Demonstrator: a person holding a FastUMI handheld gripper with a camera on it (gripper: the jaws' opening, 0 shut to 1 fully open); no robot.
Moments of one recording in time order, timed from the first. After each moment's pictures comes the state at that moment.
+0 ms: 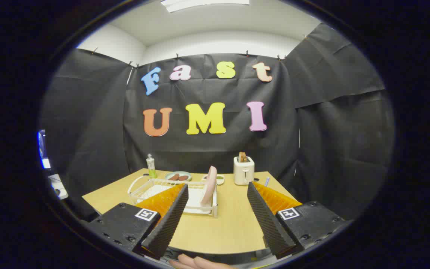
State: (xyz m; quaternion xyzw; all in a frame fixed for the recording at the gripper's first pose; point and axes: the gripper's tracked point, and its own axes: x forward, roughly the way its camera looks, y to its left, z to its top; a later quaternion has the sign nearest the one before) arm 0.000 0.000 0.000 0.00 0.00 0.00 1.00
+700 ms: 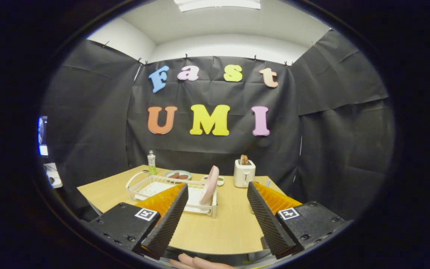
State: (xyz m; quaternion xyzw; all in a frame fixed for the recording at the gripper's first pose) arm 0.002 0.005 -0.012 -0.03 -0.02 0.00 1.00
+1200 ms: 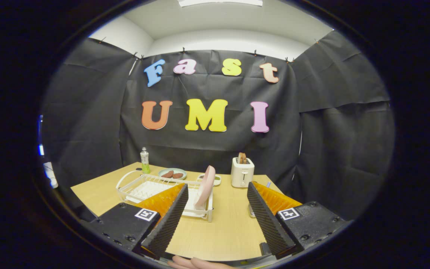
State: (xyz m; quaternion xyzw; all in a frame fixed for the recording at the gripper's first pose) arm 0.074 0.007 0.001 -0.03 0.01 0.00 1.00
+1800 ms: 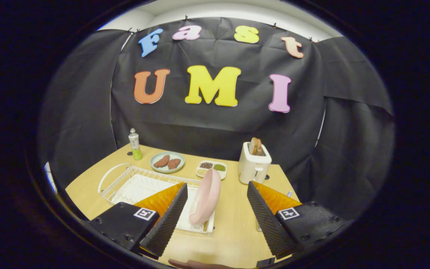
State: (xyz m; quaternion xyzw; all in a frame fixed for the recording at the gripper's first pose) arm 0.257 0.024 0.039 -0.07 0.18 0.00 0.98
